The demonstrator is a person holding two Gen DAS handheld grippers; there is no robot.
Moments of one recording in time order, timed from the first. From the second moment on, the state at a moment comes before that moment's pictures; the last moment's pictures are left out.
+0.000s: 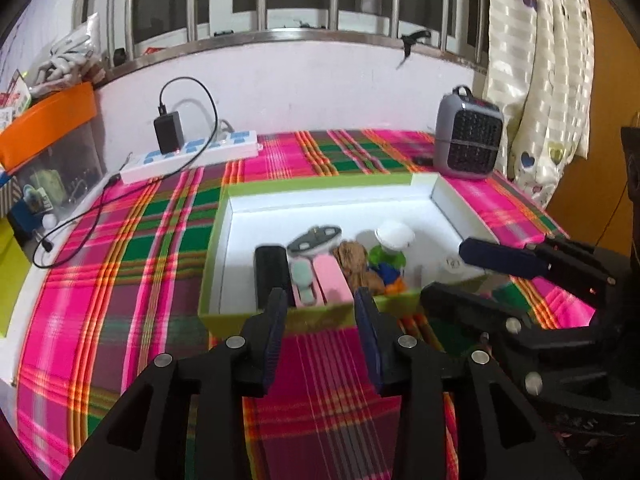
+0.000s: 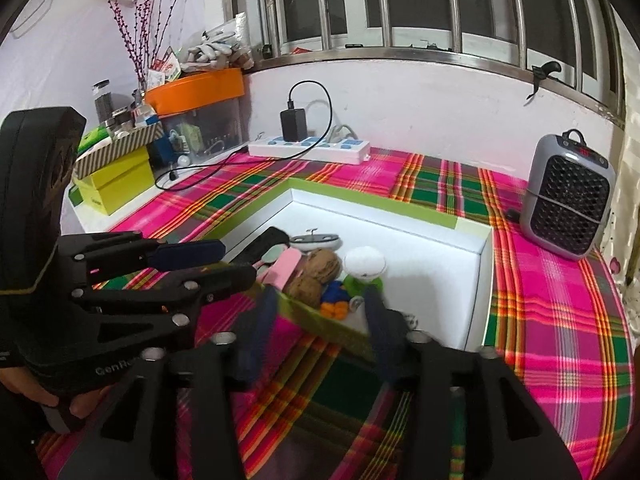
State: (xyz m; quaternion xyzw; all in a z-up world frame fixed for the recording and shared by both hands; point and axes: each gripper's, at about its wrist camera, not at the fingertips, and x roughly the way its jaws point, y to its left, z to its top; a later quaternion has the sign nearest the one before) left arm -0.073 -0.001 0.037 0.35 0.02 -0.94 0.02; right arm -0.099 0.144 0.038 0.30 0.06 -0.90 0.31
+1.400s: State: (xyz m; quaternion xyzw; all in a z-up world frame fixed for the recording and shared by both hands) left arm -0.063 0.011 0.004 0.43 0.01 -0.90 0.05; right arm -0.084 0.146 0.003 0.42 0.09 -0.88 0.21
